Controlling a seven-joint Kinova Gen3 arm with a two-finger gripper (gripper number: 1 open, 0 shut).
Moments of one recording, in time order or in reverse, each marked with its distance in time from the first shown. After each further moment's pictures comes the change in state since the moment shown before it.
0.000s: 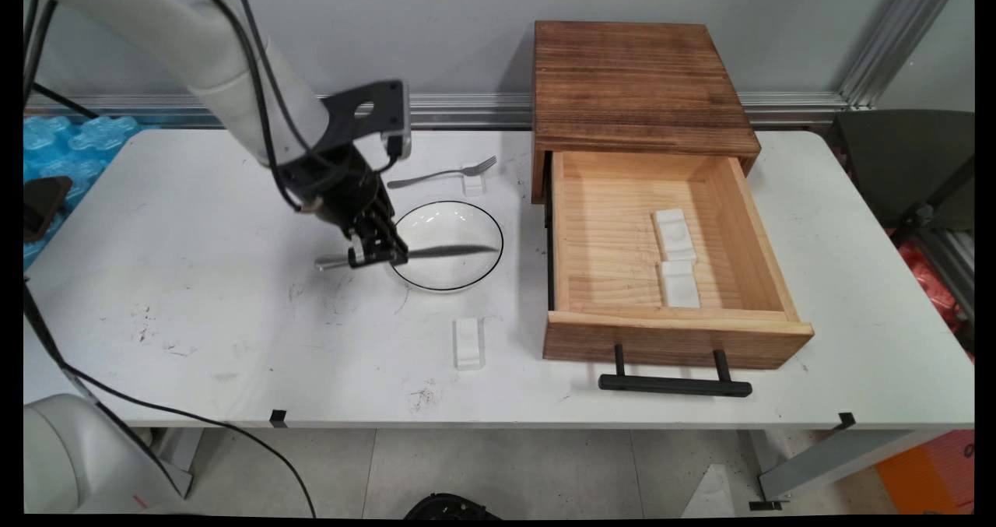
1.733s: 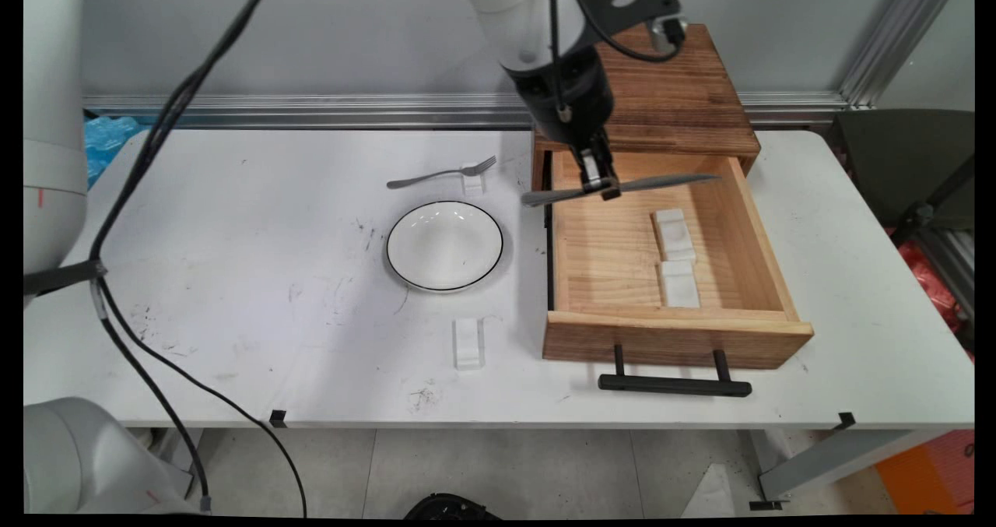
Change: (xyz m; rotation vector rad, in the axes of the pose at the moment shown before) arm 0.217 -0.011 0.004 -0.006 0.185 0.089
